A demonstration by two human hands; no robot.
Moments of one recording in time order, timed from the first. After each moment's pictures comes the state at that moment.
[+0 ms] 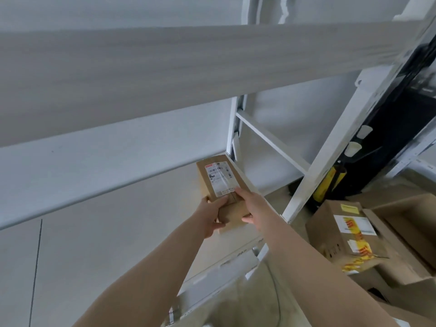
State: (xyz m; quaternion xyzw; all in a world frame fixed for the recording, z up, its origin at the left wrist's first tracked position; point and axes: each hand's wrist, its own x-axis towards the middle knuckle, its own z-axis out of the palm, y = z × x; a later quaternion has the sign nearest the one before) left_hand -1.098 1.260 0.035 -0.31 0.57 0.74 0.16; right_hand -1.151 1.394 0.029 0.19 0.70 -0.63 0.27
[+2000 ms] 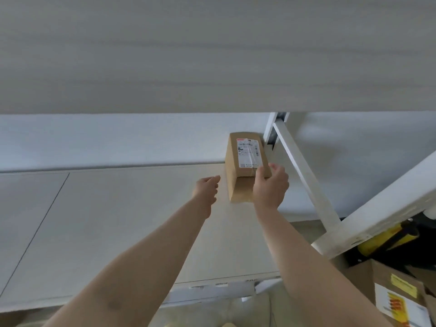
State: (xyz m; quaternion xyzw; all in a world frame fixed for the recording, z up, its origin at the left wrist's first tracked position) left_hand -1.205 1.261 0.027 -0.45 0.50 0.73 -0.07; right_hand -1.284 1.378 0.034 0.02 0.86 -0.51 -0.06
